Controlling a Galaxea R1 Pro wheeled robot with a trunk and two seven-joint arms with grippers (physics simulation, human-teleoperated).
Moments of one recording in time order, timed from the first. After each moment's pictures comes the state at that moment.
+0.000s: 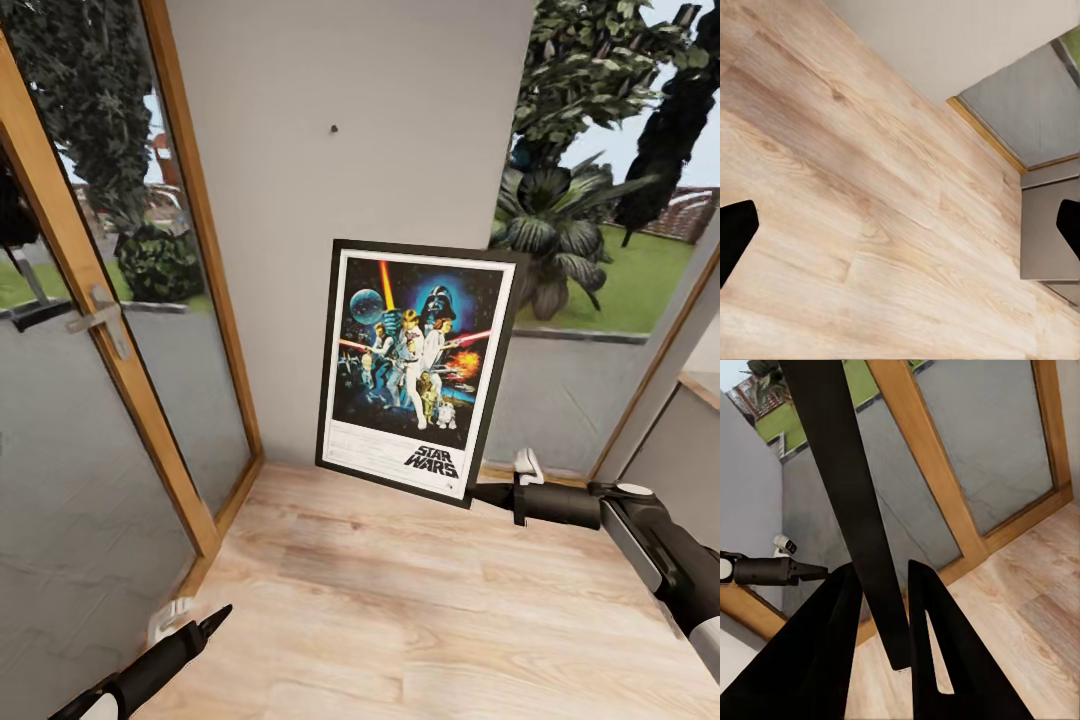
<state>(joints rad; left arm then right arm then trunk) -0.39 0.32 -0.38 -0.42 1.07 0.02 -0.62 -0.64 -0.45 0.18 -1.03 -0.43 0.43 1.20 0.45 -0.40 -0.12</state>
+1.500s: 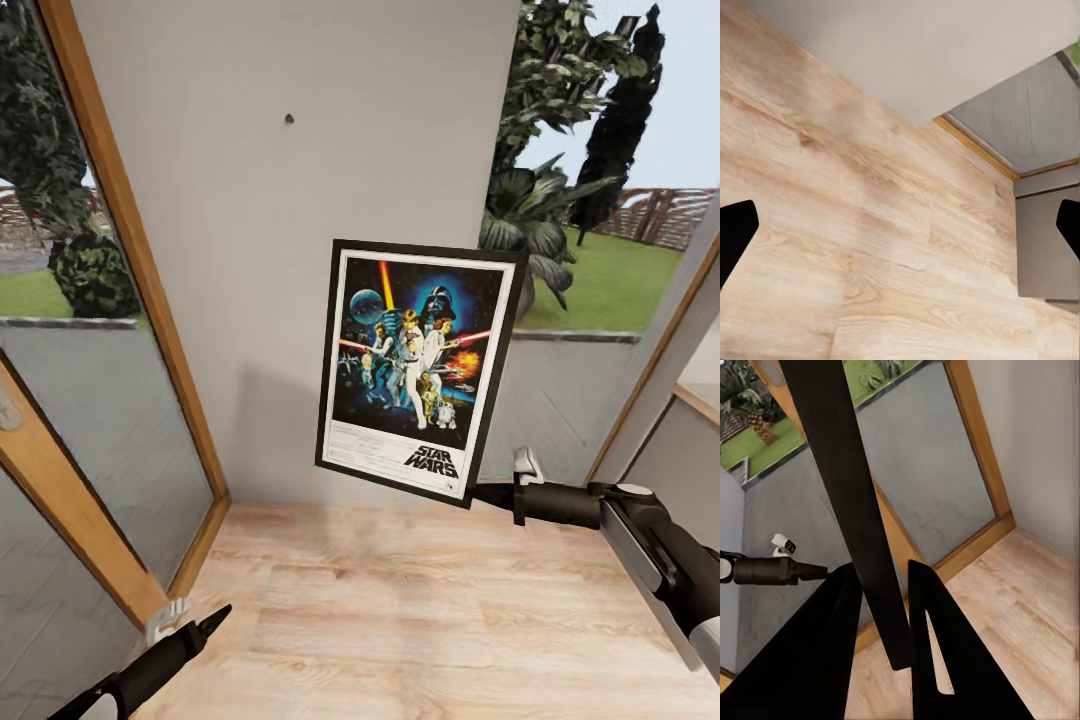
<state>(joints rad) -0.39 0.32 -0.38 -0.42 1.07 0.02 -0.62 -0.64 -0.45 0.18 -1.03 -0.43 0.43 1.20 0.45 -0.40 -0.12</state>
